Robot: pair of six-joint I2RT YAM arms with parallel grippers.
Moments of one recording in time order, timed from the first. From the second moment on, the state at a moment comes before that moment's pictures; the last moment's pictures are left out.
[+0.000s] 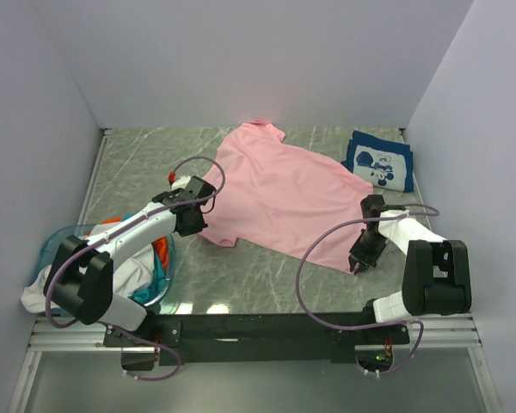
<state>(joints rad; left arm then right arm) -0.53 1.44 0.97 -0.68 -0.39 -0.80 -0.01 1.43 0.73 -0.89 0.03 0.67</state>
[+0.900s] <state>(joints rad) -0.53 1.28 0.96 -0.81 -0.40 -0.84 0.10 1.29 0.73 -1.05 0.00 0.65</state>
